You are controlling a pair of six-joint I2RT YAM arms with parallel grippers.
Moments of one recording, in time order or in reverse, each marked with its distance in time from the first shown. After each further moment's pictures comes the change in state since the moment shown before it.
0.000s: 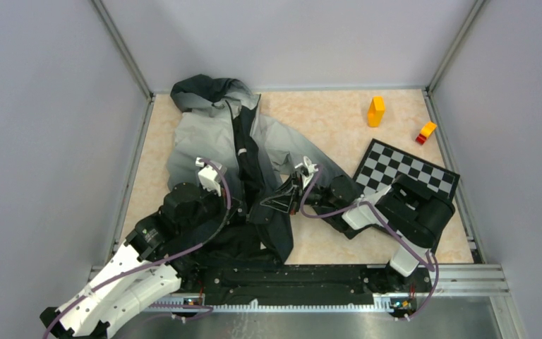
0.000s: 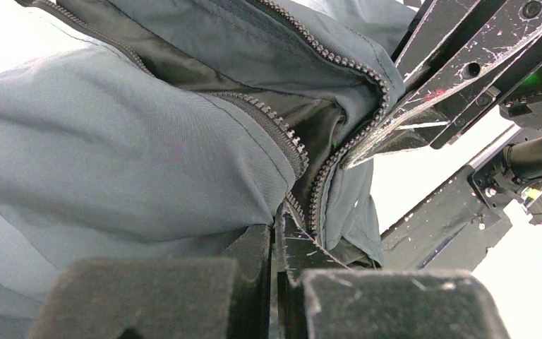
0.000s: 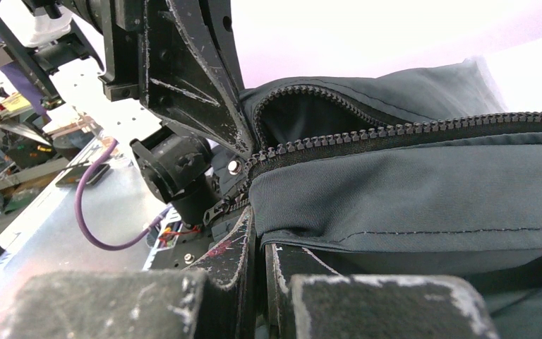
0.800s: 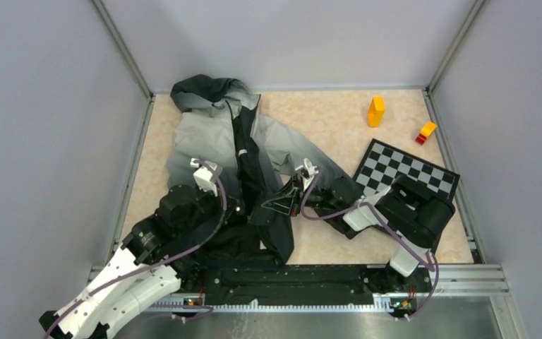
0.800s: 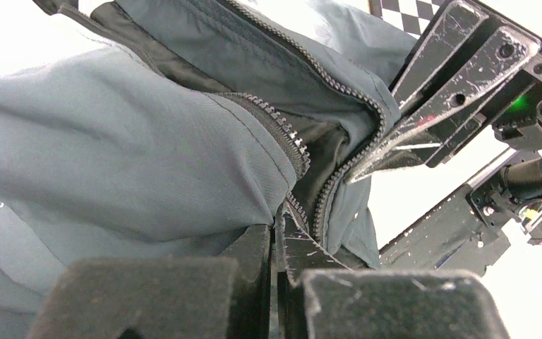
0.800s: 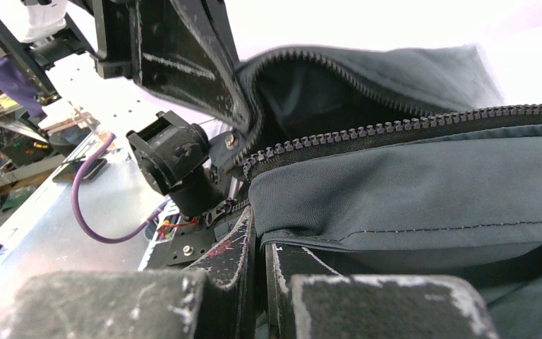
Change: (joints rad) left arm 0.000 -0.047 0.000 -0.003 -0.039 -0.012; right arm 0.003 -0.001 -0.024 0.000 0.000 -0.014
